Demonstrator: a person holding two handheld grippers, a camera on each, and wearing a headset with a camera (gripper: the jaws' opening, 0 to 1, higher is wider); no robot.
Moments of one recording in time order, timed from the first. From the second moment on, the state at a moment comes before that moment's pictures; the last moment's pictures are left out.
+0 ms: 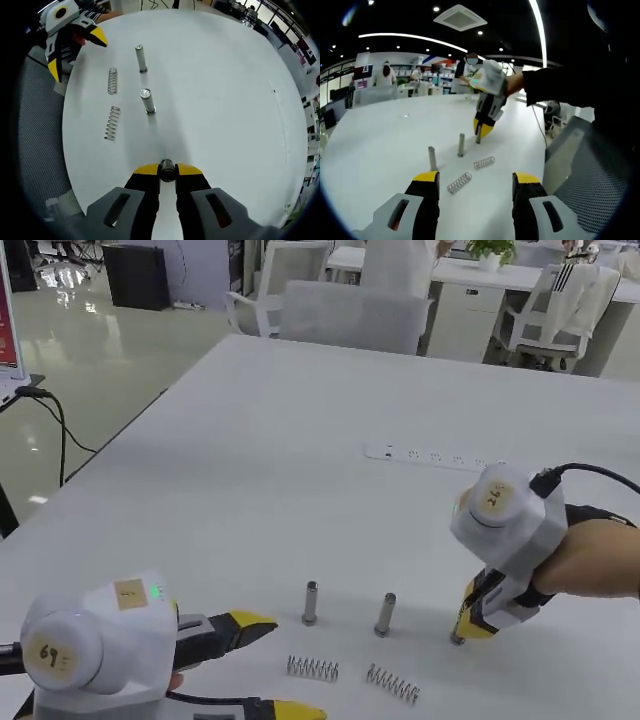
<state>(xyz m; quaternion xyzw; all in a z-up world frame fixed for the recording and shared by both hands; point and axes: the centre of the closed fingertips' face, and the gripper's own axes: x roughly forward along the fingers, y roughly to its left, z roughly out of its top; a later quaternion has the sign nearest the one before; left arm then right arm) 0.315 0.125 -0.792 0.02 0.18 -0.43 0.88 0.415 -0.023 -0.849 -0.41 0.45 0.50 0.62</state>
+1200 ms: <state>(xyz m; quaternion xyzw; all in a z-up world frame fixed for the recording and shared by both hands) 0.314 0.122 -0.790 0.02 0.18 -0.44 0.88 0.375 -0.039 -0.843 -0.35 0.46 0.49 0.65</state>
